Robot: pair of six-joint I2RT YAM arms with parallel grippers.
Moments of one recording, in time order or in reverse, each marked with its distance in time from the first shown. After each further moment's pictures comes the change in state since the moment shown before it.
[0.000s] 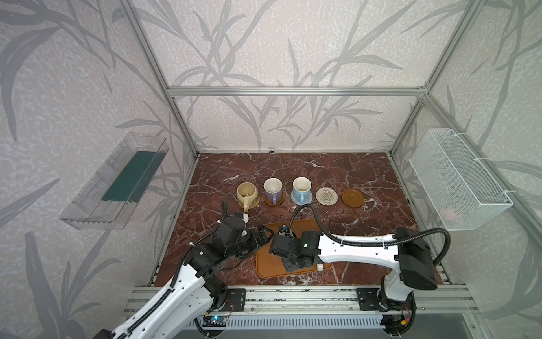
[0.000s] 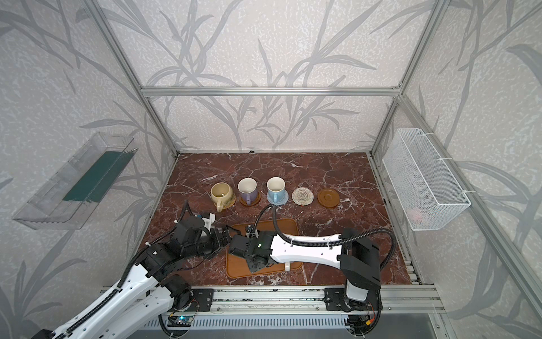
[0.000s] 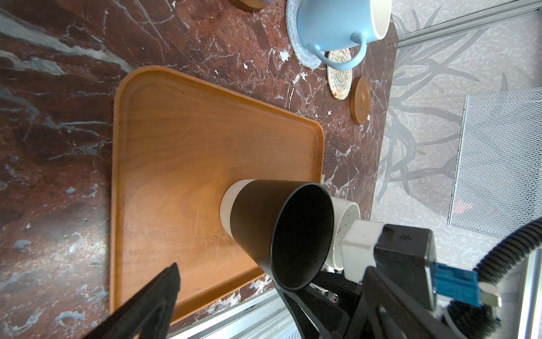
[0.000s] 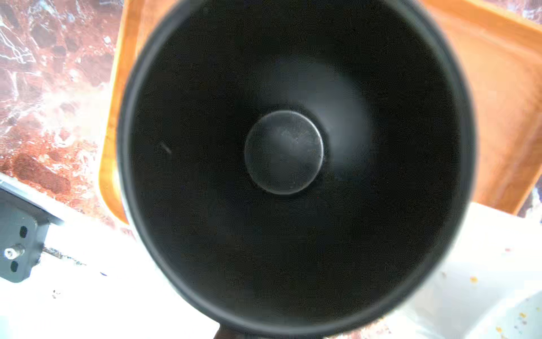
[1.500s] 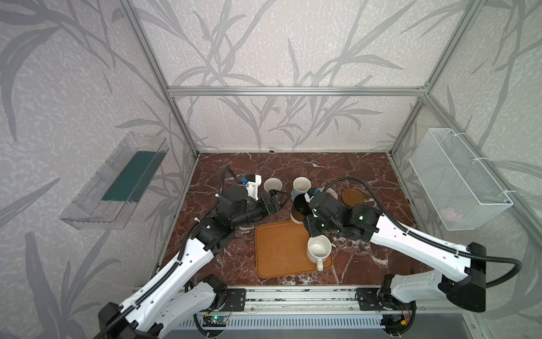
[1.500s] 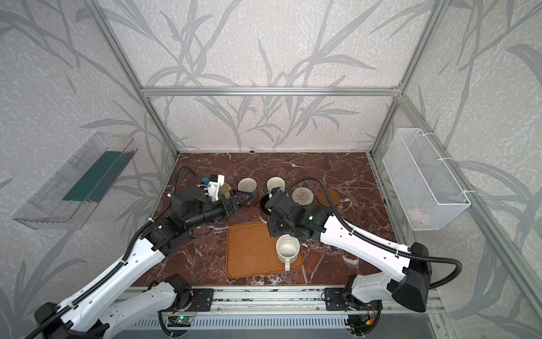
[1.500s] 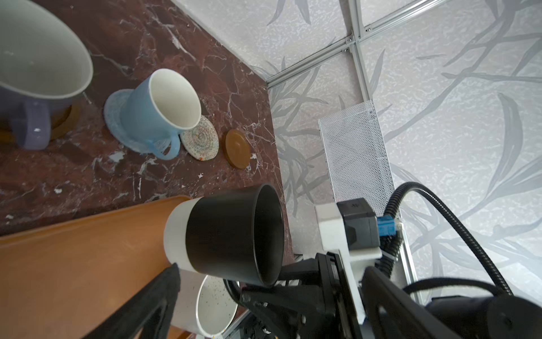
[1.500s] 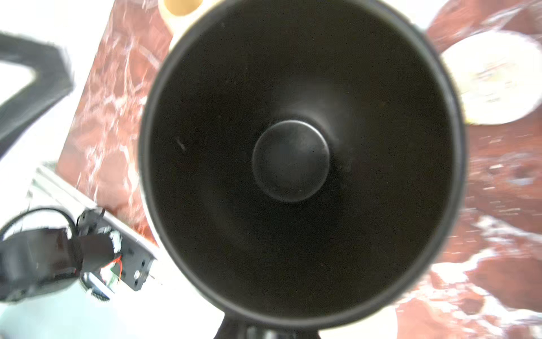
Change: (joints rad) left arm 0.014 0.326 0.387 0.350 0.105 0.106; right arm -0.369 -0.411 -0.037 0.037 -0.097 -0.183
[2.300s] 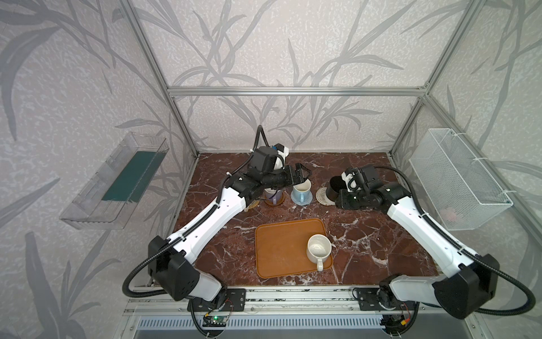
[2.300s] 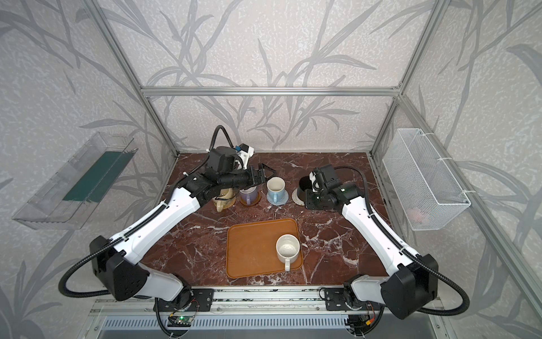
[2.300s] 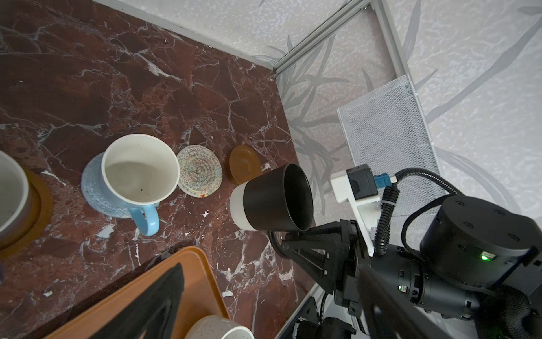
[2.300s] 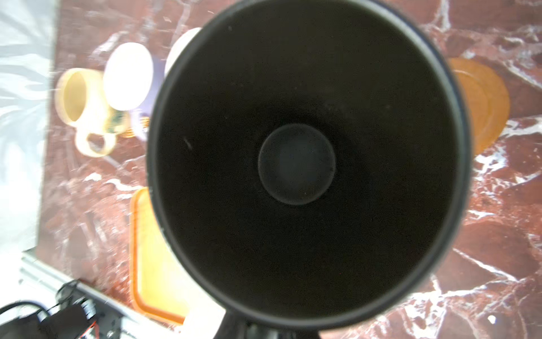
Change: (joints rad) left arm -0.013 0.543 0.525 -0.194 0.034 0.253; right arm -0.538 0.053 -0.016 -0.040 -0.244 -0.233
